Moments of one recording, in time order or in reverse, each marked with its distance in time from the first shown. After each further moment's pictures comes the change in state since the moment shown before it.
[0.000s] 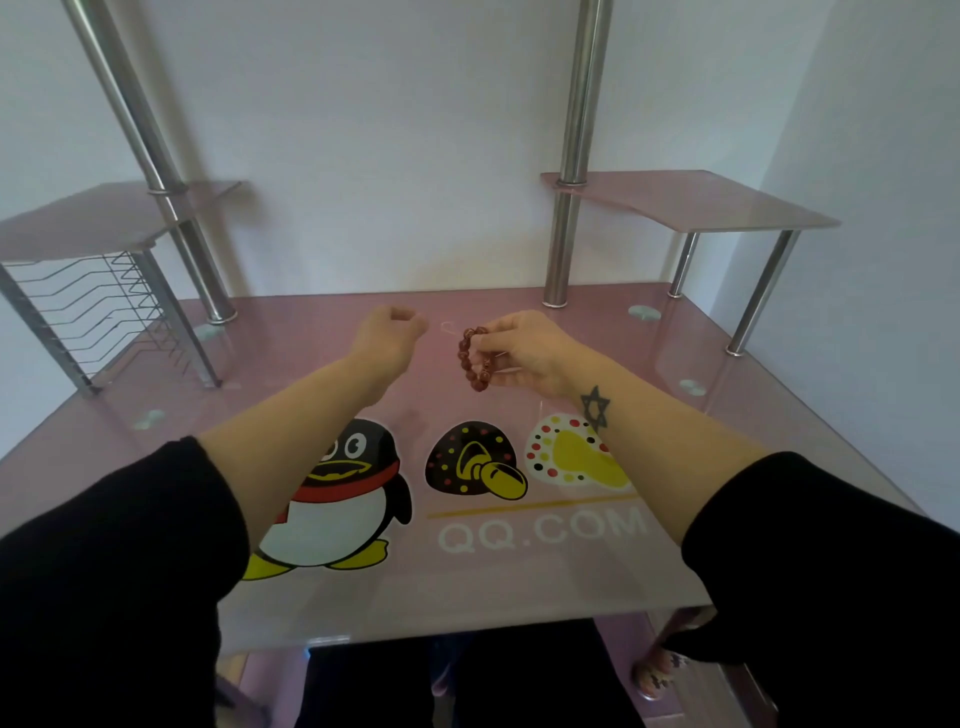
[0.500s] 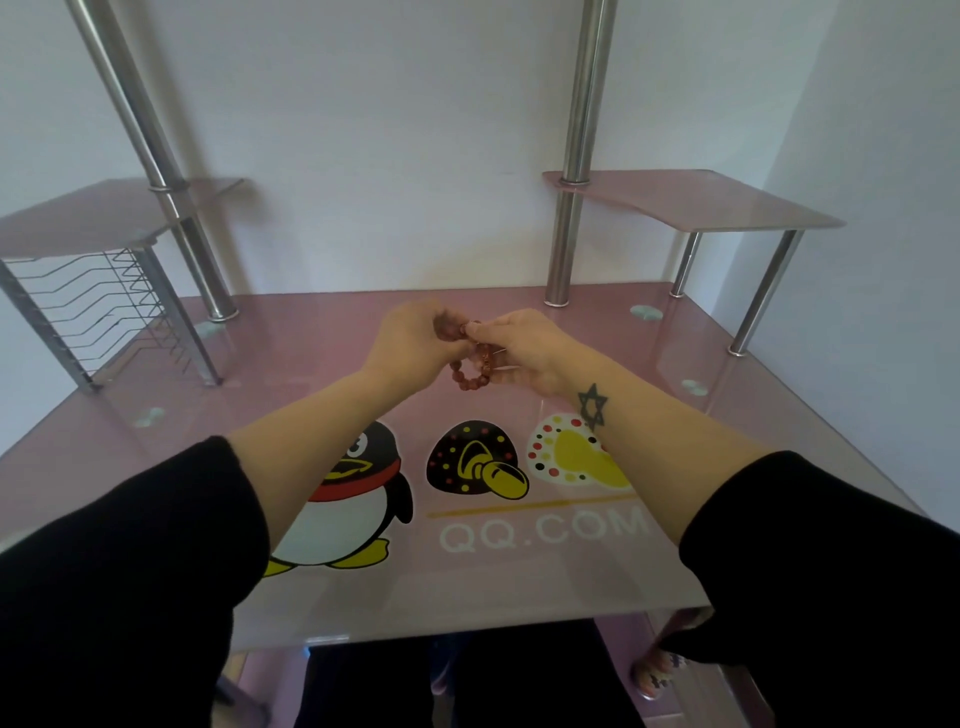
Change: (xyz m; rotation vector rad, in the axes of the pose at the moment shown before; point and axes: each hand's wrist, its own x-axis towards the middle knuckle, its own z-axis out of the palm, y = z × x) left_hand -0.010 0.005 0.015 0.323 -0.036 0.509; right_hand -0.004 -0.004 0.004 -0.016 0.008 0.002
